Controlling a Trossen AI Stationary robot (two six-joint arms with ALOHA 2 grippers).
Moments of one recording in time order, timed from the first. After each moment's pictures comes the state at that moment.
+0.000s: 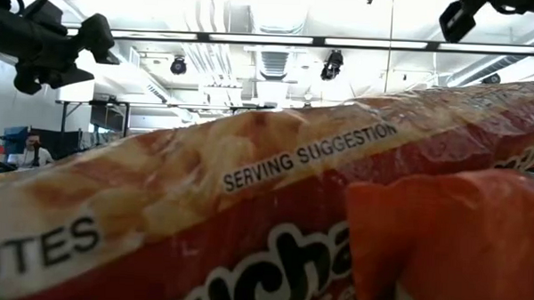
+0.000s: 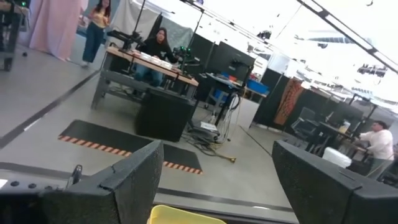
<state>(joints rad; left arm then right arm) -0.04 0.31 0.03 0.79 -1.34 0.06 -0.57 0.40 0.55 -0.06 -0.77 0.42</state>
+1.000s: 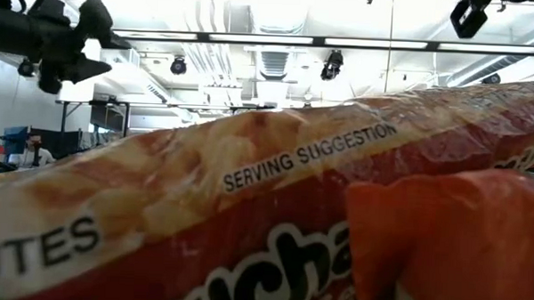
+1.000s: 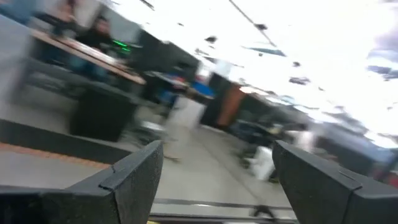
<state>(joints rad) -0.04 0.32 0.03 0.79 -1.08 -0.09 -0.57 0.42 0.70 -0.36 -0.64 0.34</state>
